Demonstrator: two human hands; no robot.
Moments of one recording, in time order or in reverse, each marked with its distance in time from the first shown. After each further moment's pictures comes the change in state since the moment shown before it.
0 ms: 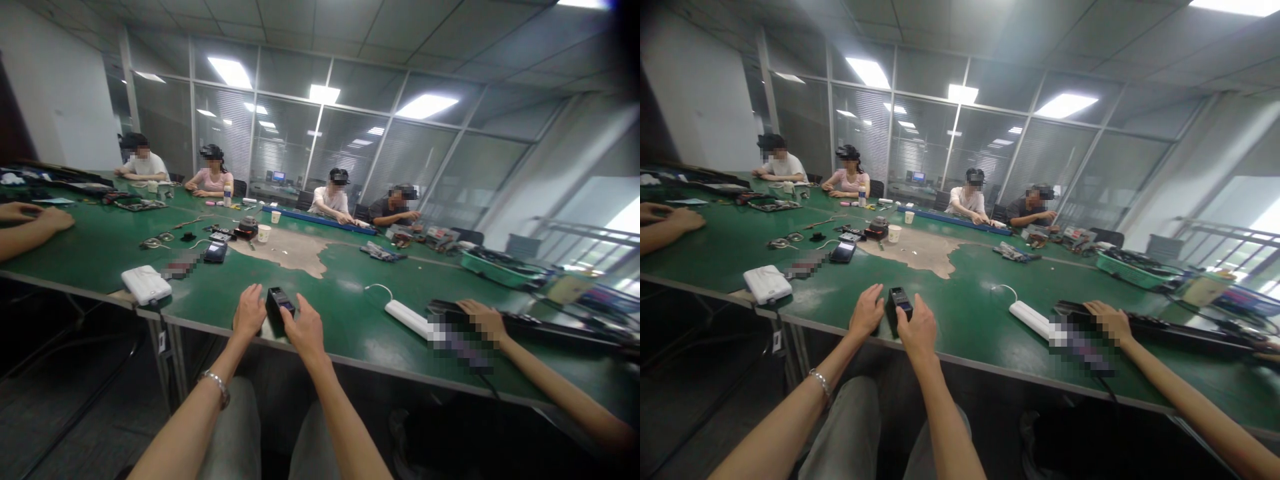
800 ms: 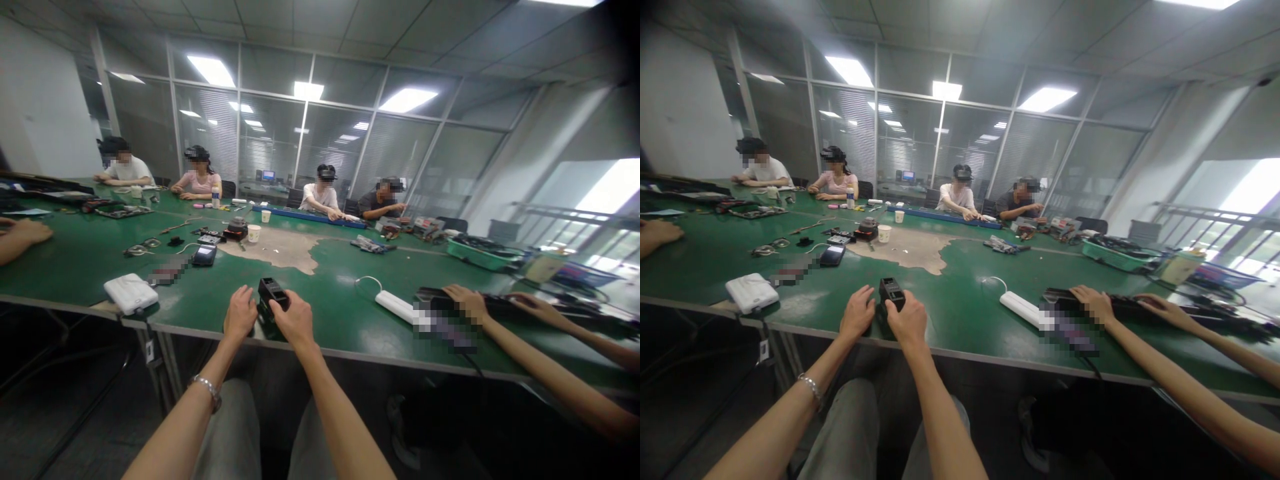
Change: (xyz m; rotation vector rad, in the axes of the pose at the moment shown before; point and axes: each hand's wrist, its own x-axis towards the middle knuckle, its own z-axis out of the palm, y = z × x) left_hand 0.002 0.001 0.000 0.008 -0.024 0.001; right_hand 0.012 -0.012 -0.013 0.092 0.012 0.061
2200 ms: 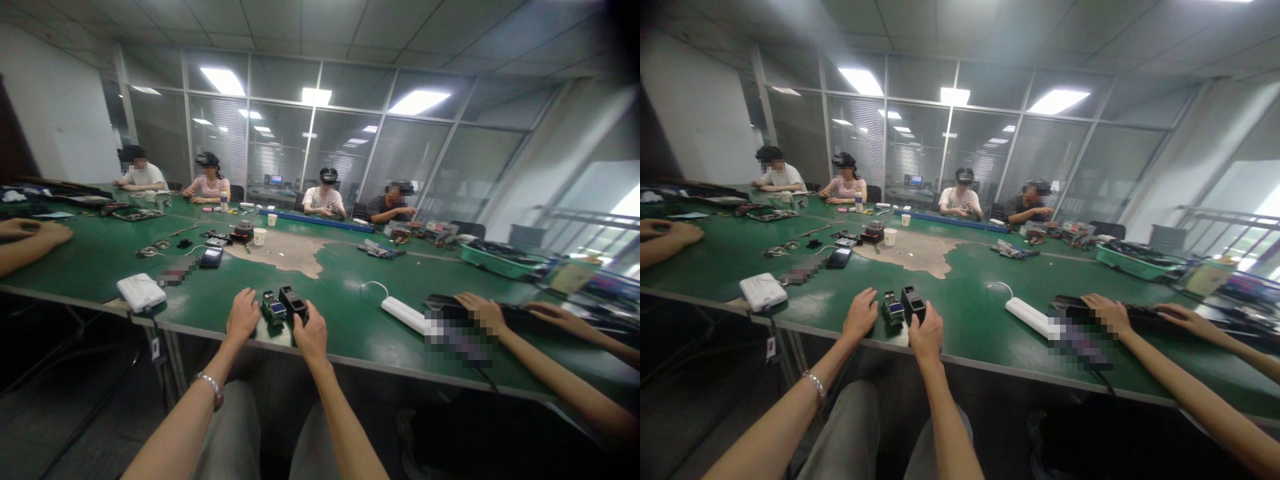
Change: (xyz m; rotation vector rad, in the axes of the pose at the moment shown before) left_hand 0.000 -0.002 0.006 0.072 0.021 0.023; right_hand -0.011 0.074 0.020 0.002 0.128 0.039
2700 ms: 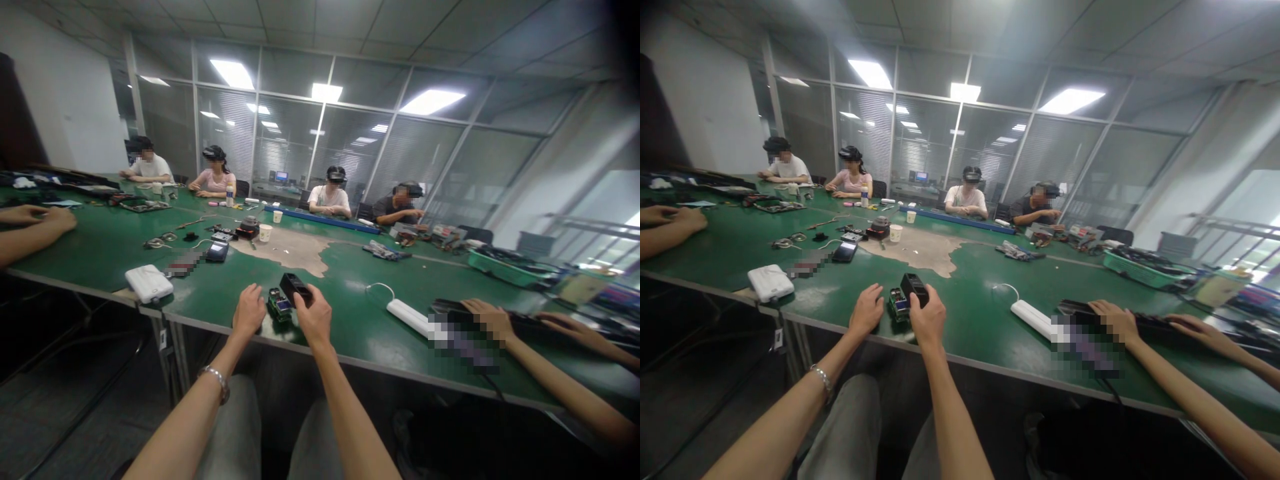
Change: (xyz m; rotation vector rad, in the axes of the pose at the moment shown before) left_hand -0.002 0.001 -0.002 -0.013 0.013 -0.022; right_hand 0.024 -0.045 -0.016 0.138 0.028 -0.018
